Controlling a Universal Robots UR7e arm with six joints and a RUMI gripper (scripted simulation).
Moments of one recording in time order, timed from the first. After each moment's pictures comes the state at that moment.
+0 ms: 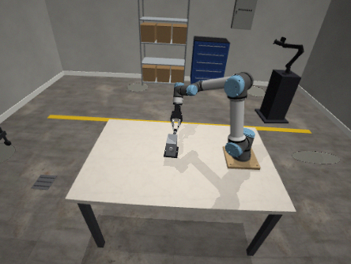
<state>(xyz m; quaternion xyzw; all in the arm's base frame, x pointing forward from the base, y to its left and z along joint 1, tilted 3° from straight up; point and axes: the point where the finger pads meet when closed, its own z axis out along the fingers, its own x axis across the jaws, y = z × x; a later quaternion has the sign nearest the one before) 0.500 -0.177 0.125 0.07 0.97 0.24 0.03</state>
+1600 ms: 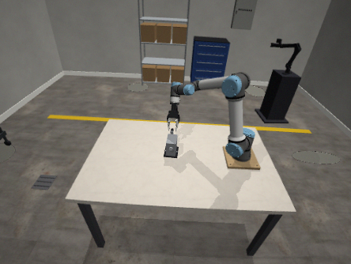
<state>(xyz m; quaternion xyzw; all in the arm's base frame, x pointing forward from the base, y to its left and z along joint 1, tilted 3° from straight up) 0.524 -0.180 0.128 0.07 0.97 0.23 0.03</state>
